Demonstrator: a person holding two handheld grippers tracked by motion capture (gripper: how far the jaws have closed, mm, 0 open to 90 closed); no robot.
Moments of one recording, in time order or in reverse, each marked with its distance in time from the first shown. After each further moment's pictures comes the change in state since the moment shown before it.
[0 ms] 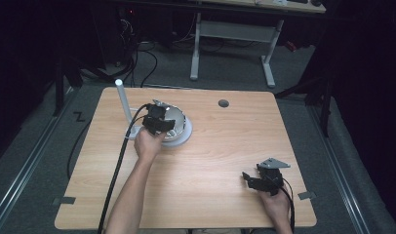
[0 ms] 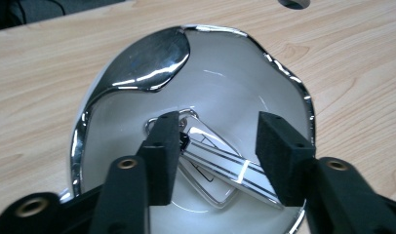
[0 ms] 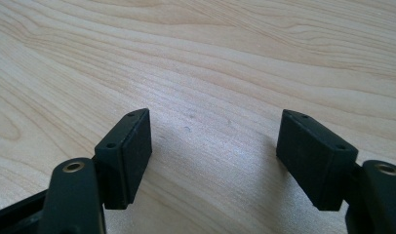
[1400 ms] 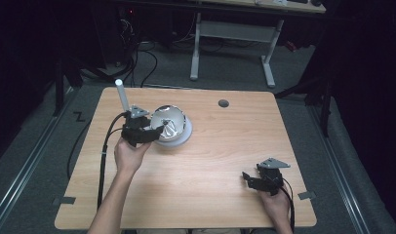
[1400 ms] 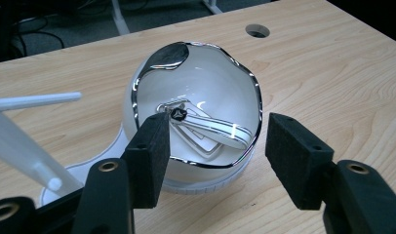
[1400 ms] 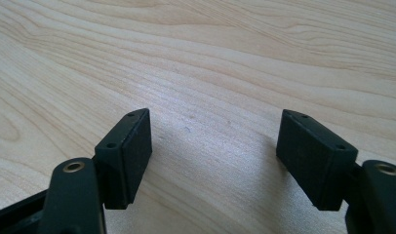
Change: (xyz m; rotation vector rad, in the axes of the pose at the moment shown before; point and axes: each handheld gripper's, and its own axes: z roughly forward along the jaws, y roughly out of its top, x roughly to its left) left arm 0.009 -0.031 -0.087 -0.129 -0.051 -0.001; right arm 0.000 0.000 0.000 -0.001 -0.002 0.003
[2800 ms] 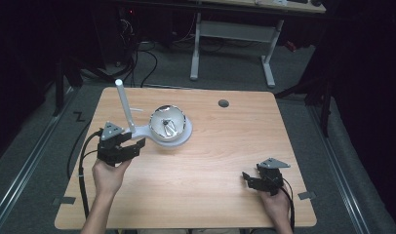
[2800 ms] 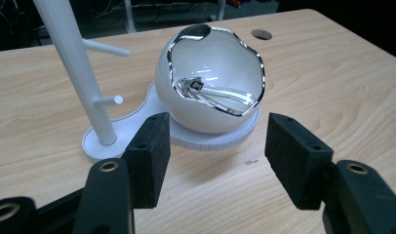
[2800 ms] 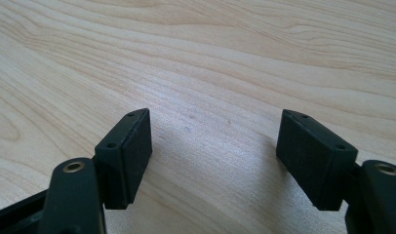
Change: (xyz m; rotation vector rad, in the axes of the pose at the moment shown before) left arm 0.009 -0.049 -0.059 -0.068 0.024 -0.038; right arm 0.000 0.000 0.000 0.001 0.001 -0.001
